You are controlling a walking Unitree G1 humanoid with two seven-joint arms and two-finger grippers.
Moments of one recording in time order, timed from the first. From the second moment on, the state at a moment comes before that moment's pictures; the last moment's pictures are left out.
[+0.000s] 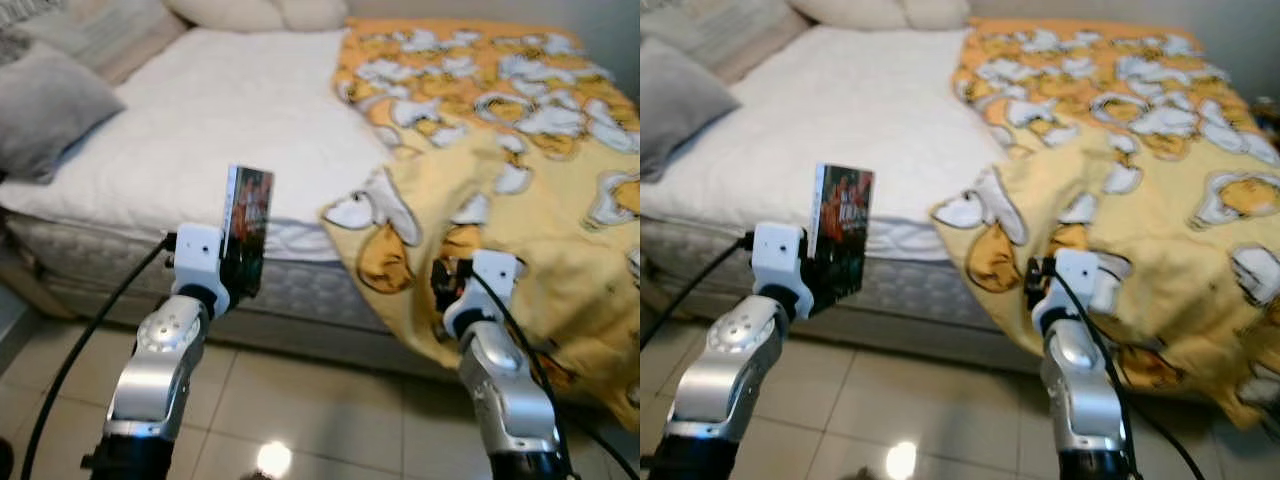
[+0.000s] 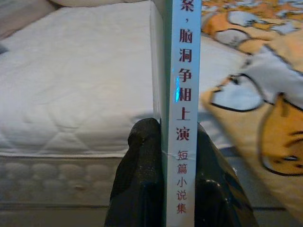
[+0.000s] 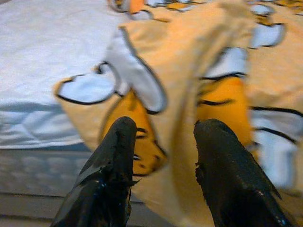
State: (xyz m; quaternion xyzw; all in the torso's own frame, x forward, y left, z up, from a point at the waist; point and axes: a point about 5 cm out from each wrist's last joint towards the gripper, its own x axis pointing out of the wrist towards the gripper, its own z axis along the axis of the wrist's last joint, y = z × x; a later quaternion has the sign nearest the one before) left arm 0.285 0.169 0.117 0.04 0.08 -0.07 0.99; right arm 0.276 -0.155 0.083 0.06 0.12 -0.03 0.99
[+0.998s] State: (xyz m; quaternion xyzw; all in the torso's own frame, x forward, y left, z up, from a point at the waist) left arm 0.279 0.205 0.113 0.05 0.09 -0.02 0.99; right arm 0.284 -0.139 0.091 0.03 0.09 0.00 1.00
